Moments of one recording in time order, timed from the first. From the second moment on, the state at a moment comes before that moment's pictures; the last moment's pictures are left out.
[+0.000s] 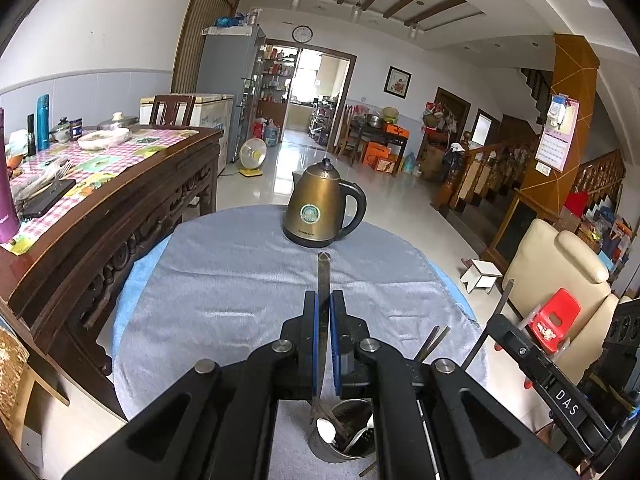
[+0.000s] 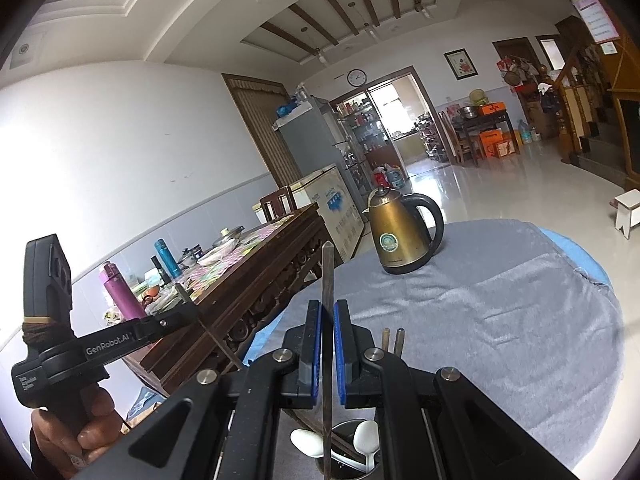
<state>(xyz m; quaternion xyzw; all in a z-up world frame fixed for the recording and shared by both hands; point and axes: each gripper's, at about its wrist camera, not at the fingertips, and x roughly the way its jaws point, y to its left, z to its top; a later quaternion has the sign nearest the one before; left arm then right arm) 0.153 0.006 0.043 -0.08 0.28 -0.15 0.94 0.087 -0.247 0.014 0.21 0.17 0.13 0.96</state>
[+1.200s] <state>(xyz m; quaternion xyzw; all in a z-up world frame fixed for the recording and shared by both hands) 0.147 0.020 0.051 -0.11 0.27 -0.17 0.94 0.093 -0.248 0.020 0.20 0.13 0.09 0.97</state>
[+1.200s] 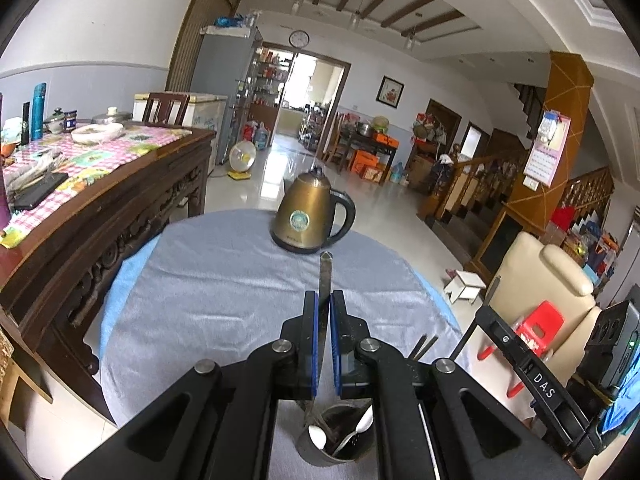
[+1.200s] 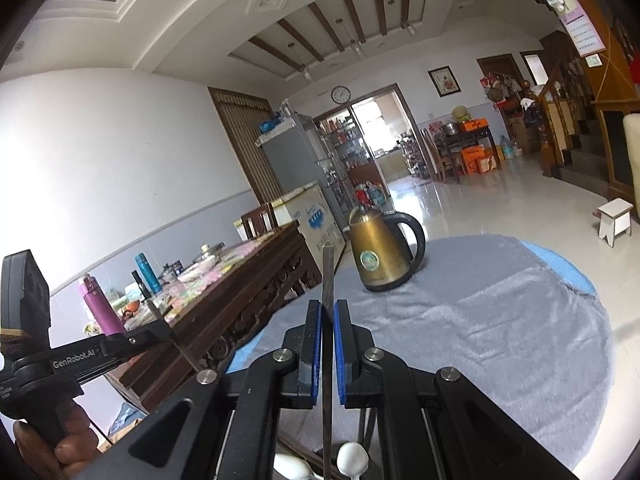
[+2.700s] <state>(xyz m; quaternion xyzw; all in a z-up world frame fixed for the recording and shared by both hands) 0.137 -0.012 0.039 -0.10 0.30 -0.21 0.93 0.088 -0.230 0.009 0.15 0.14 0.07 0.98</state>
